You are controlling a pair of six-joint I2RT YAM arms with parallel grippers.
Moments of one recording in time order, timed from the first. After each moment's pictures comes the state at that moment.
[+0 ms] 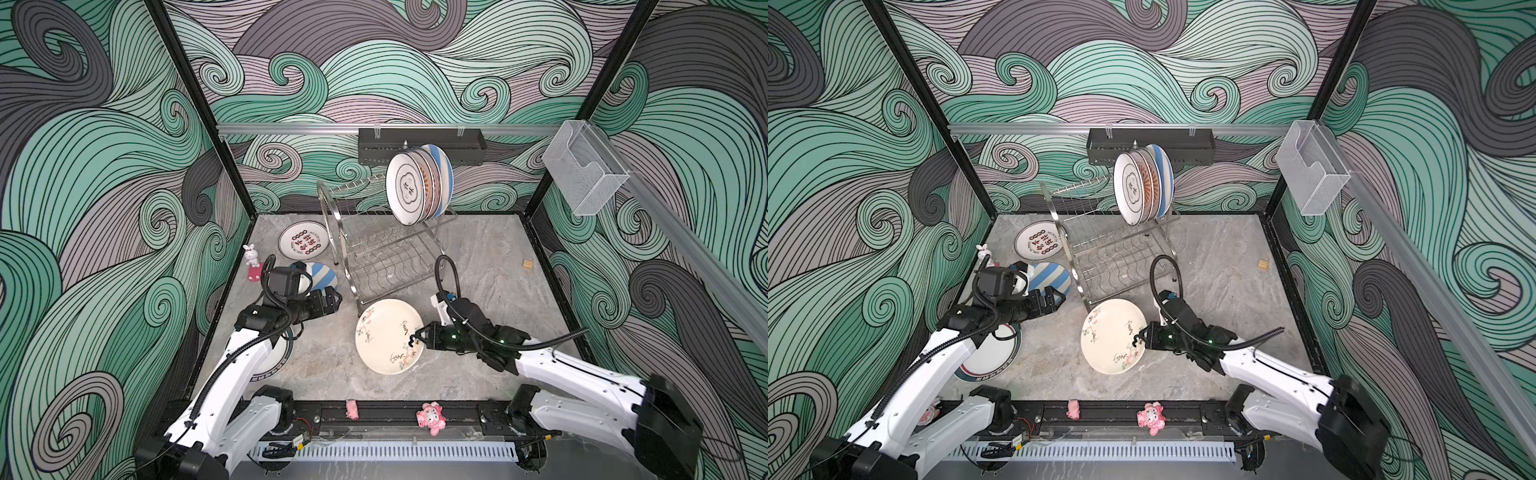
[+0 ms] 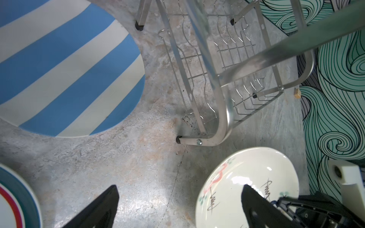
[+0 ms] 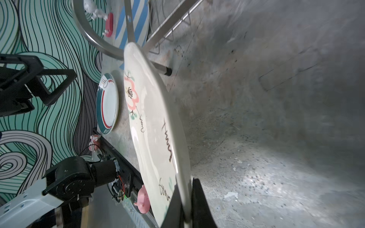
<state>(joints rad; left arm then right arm) -0.21 0.95 0.80 -0.70 0.28 -0.45 0.82 0.99 0.56 -0.30 -0.18 0.83</state>
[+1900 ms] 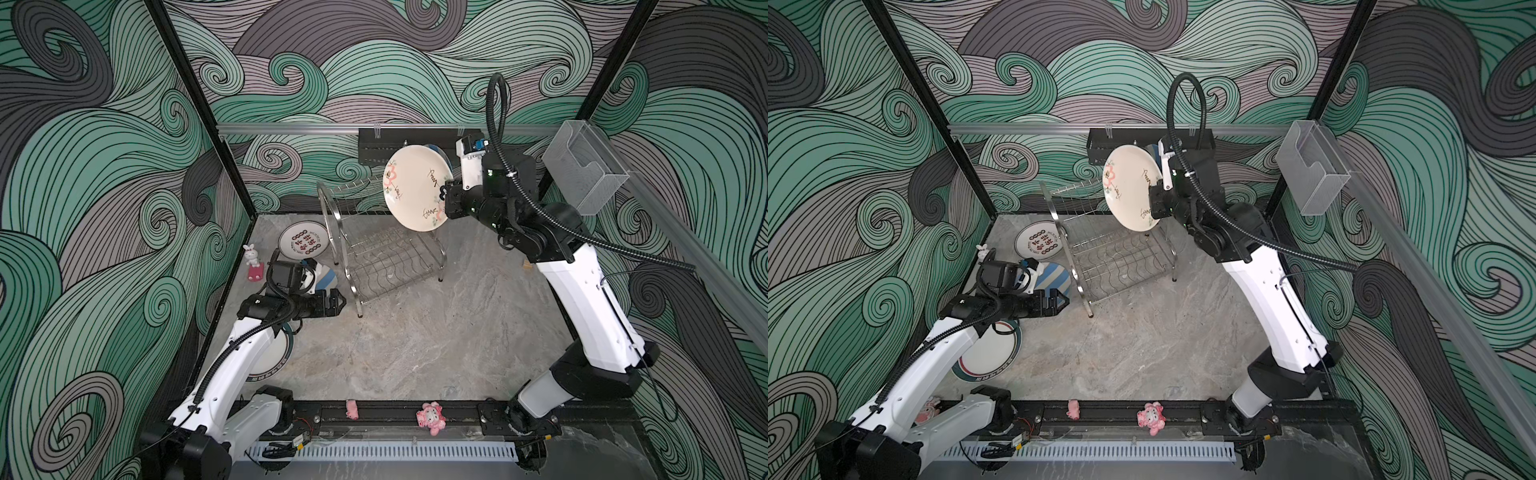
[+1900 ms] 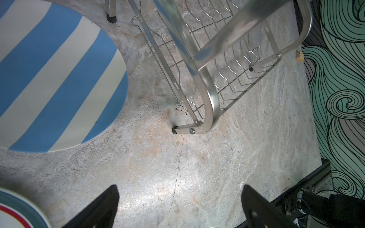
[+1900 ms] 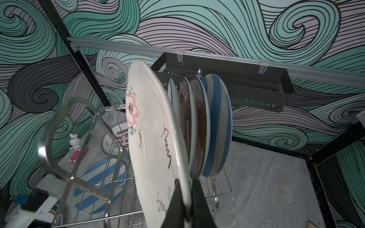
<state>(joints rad) -0.21 1.01 0.84 -0.76 0.35 -0.28 0.69 1.62 2.26 -0.98 0.39 0.09</state>
